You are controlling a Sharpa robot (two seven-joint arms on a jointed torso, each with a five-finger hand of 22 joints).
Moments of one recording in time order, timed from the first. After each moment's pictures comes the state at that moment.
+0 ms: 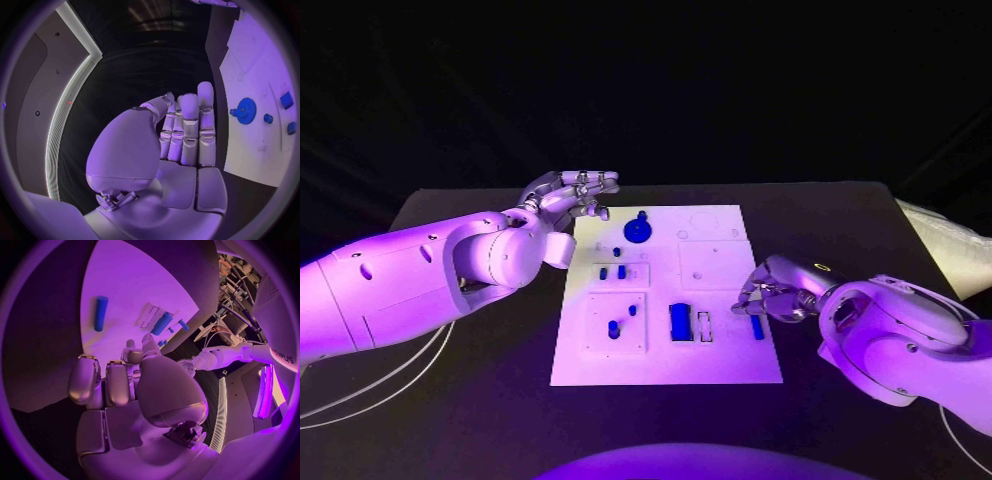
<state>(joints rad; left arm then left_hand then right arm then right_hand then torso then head) 1.19 -0.86 -0.03 1.51 0.07 -0.31 0.31 1.39 -0.12 0.44 0.01 0.10 1.06 0.16 0.12 0.08 1.16 0.09 0.22 0.10 1.26 0.00 1.00 0.56 0.17 1.21 0.11 0.59 0.86 1.08 -1.08 -0.05 1.95 -1.47 -0.31 -0.53 1.34 0.08 -0.22 0.14 0.25 1.08 0.08 0.22 0.26 1.32 0.00 0.89 1.03 1.46 -0.08 1.34 1.20 0.10 1.34 0.04 1.37 1.08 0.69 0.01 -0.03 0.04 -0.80</state>
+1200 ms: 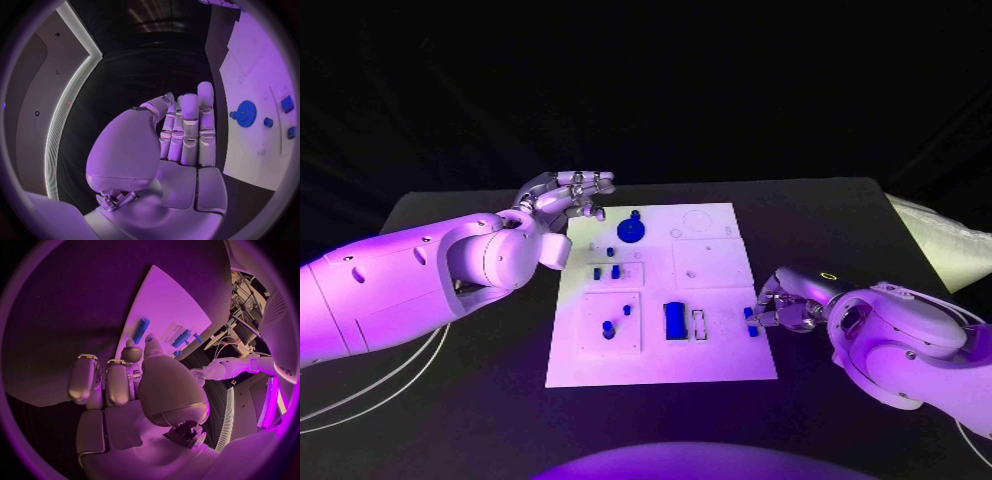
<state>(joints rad) 1.19 -0.86 -0.03 1.51 0.07 -0.31 0.31 1.39 -0.12 0.44 0.01 0.10 1.06 0.16 0.12 0.08 1.16 0.09 0.22 0.10 1.26 0.00 1.00 0.56 0.17 1.21 0.11 0.59 0.86 1.04 -1.10 -0.06 1.91 -1.56 -0.24 -0.56 1.31 0.06 -0.24 0.18 0.26 1.09 0.08 0.20 0.27 1.32 0.00 0.86 1.02 1.47 -0.07 1.33 1.19 0.10 1.34 0.04 1.37 1.07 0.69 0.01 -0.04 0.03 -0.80</state>
